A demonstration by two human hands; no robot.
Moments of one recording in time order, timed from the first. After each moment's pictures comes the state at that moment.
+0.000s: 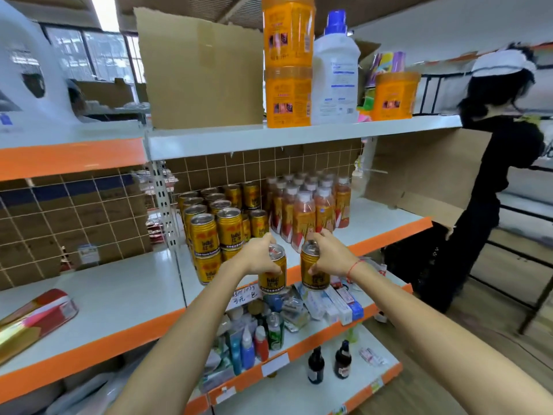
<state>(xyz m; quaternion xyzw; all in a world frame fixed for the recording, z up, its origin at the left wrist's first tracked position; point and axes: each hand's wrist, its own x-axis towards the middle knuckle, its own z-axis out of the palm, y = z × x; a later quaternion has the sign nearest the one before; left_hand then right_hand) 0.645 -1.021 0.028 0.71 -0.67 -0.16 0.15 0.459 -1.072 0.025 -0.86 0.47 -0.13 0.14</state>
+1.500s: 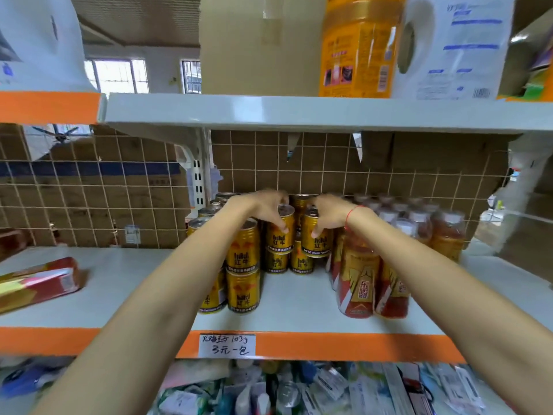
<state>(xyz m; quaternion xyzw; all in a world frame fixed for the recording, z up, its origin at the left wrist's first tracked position) 0.737 -1.187 0.078 0.83 -0.56 -0.04 0.08 0.602 -1.295 0.071 -0.97 0.25 -0.05 0.02</state>
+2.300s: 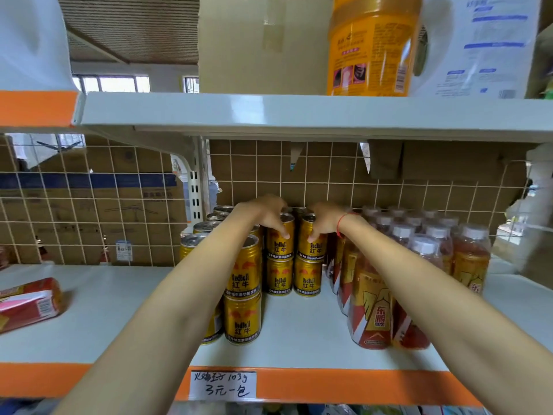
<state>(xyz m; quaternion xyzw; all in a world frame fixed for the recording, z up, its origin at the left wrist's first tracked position) 0.771 -1.223 0.074 0.84 -0.53 -0.02 0.09 0.654 -1.330 0.064 -0.95 0.30 -0.06 0.09</state>
